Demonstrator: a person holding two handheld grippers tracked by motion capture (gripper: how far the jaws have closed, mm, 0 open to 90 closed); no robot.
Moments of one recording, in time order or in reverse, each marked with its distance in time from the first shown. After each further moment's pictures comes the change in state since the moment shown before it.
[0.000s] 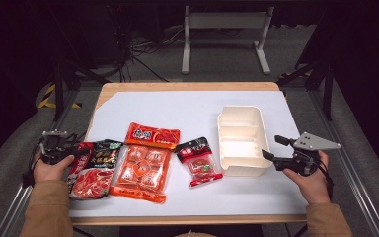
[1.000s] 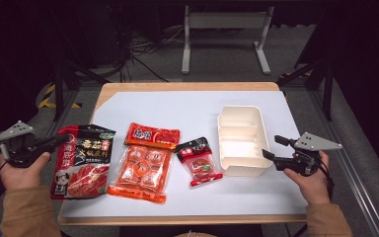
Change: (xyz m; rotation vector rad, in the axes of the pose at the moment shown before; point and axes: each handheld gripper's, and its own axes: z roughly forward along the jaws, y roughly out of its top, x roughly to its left) left arm -0.068 0.014 -0.120 -0.332 0.016 0.161; right arm 0.001 0.001 -0.002 -0.012 0.003 0.007
